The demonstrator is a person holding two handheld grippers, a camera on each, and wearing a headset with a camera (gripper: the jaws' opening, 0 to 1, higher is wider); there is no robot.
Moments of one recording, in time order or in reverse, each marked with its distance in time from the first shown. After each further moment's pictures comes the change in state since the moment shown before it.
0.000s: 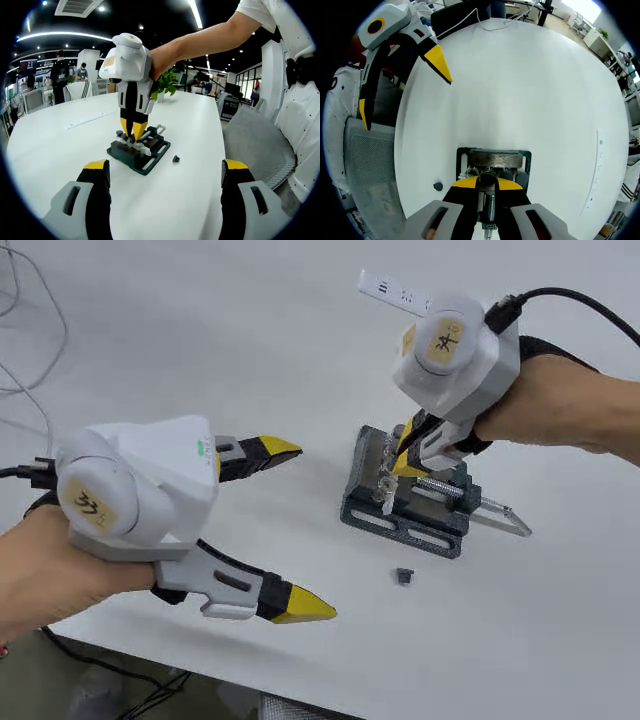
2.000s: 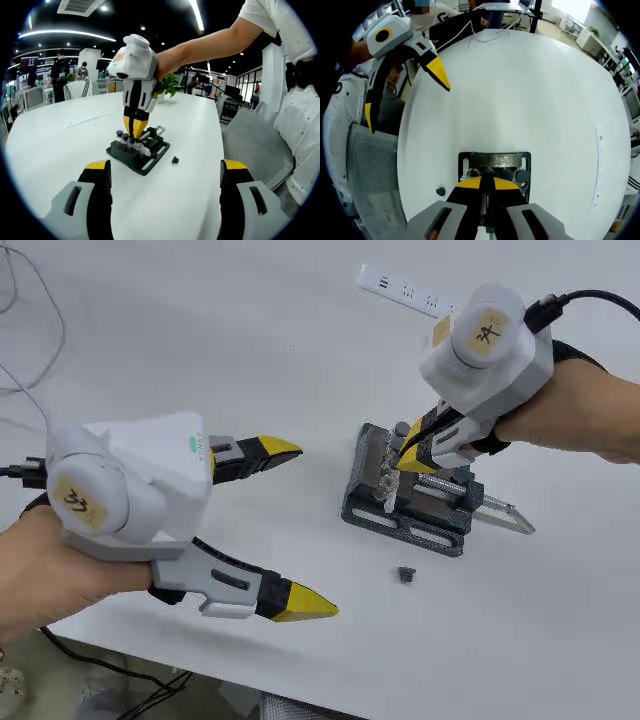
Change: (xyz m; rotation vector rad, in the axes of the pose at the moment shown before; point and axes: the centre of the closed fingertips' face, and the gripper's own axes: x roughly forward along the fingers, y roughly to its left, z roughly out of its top) left arm -0.002 0.000 -0.001 -0.024 -0.012 -0.006; right arm -0.006 0.002 0.001 0.055 -0.111 0.013
